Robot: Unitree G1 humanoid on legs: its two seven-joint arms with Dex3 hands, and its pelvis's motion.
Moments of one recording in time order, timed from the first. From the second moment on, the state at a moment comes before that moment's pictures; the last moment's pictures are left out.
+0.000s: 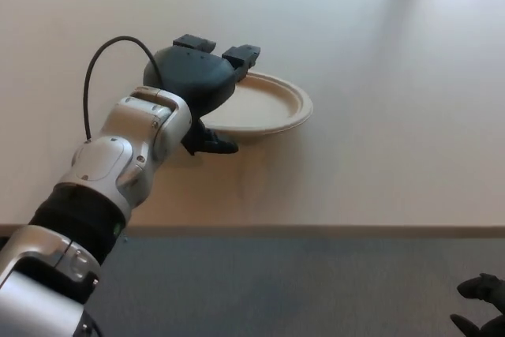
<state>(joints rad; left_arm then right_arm) -0.87 0.32 -0.42 0.71 0.99 -0.06 -0.15 -0.45 -0.43 0.23 1.30 -0.35 -0.18 0.06</state>
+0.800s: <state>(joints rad) -0.90 0.32 -0.26 0.56 0.76 0.06 -0.54 -0.51 -0.44 0.21 1.29 -0.35 -0.18 0.07</state>
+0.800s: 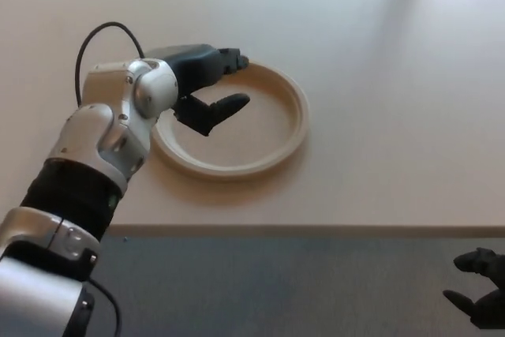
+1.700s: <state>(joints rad) -0.08 0.25 0.02 -0.50 0.50 -0.04 -0.49 -0.47 -0.43 0.22 1.30 -0.35 -0.18 0.07</state>
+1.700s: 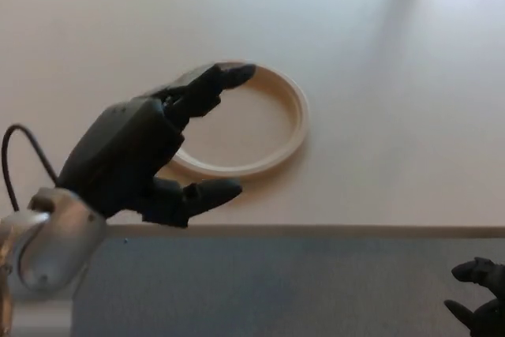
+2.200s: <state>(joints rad) 0.34 0.36 0.10 -0.51 0.27 -0.14 -0.54 -0.34 -0.44 0.22 1.32 -0.35 -0.18 0.07</state>
